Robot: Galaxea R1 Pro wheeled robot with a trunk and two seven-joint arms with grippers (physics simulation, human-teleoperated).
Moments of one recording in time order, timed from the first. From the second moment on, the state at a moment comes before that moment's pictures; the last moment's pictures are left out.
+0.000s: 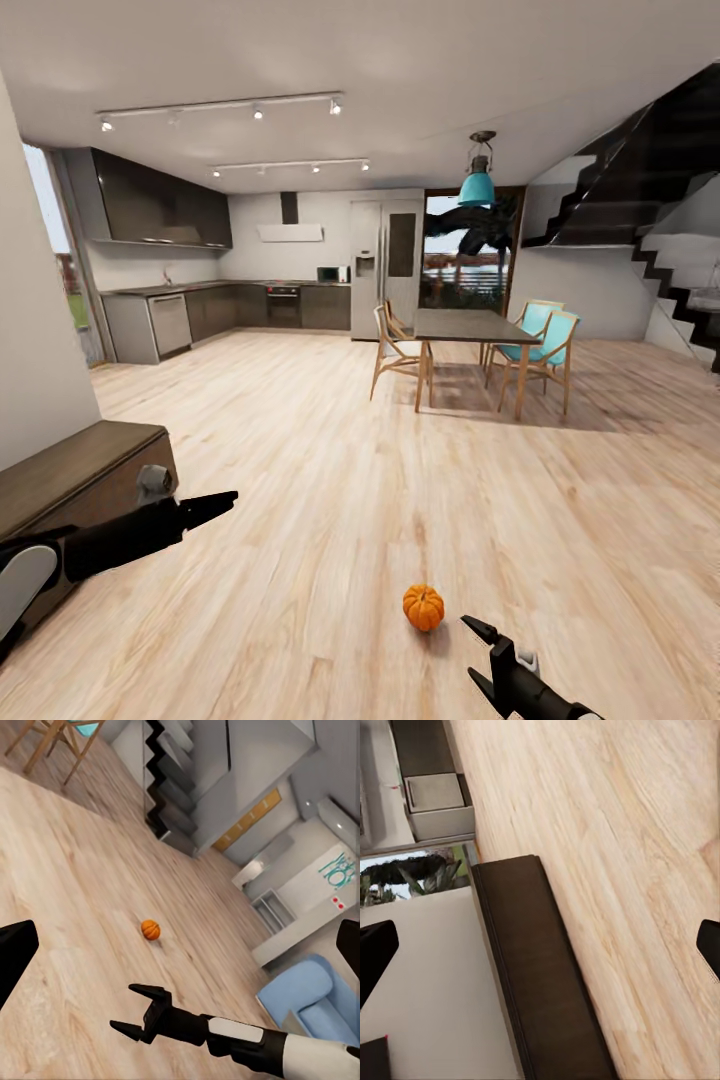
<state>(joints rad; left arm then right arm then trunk) -0.29 0.49 -0.01 -1.58 1.18 0.94 -0.56 -0.44 -0.13 -0.25 -0.19 -0.87 0.57 0.73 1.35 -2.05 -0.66</state>
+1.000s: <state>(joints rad) -0.29 0.49 -0.01 -1.58 1.18 0.94 -0.56 -0.44 -0.13 -0.26 -0.19 -0.87 0.46 0.72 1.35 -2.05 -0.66</state>
